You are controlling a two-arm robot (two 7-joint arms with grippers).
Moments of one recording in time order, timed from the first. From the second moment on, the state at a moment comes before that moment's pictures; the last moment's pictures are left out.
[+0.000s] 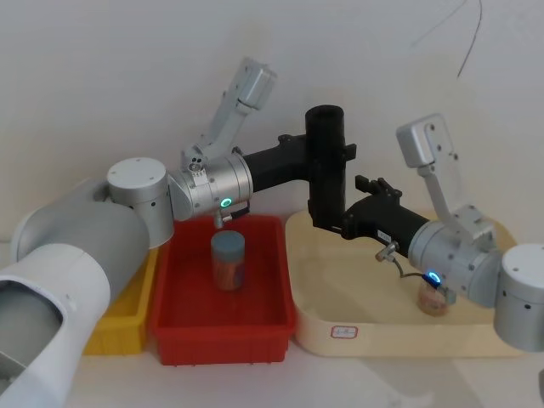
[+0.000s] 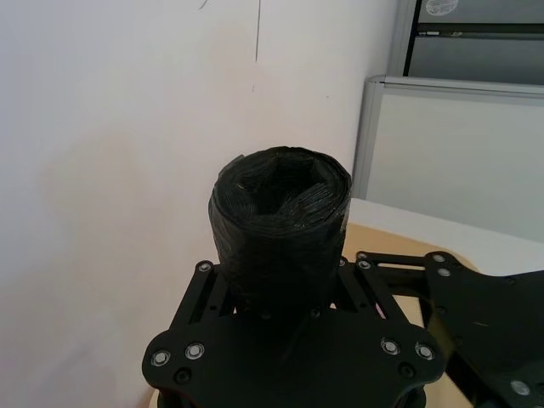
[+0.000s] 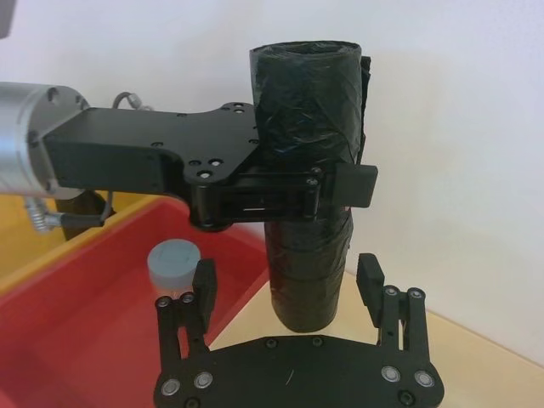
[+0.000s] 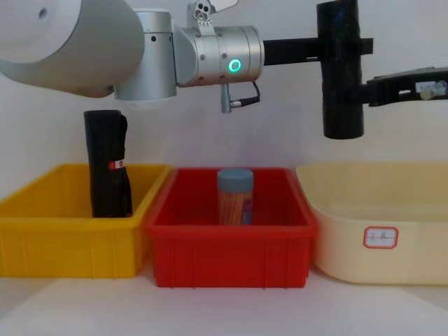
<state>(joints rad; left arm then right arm) -1.30 -0.20 0.59 -0.11 -0.55 -0.25 -0.93 0.47 0.27 -0.23 -1.53 0.17 0.41 0.40</state>
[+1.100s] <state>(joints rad) -1.30 -0.20 0.59 -0.11 -0.55 -0.25 -0.93 0.61 0.21 -0.31 -1.32 0.13 0.37 0.33</state>
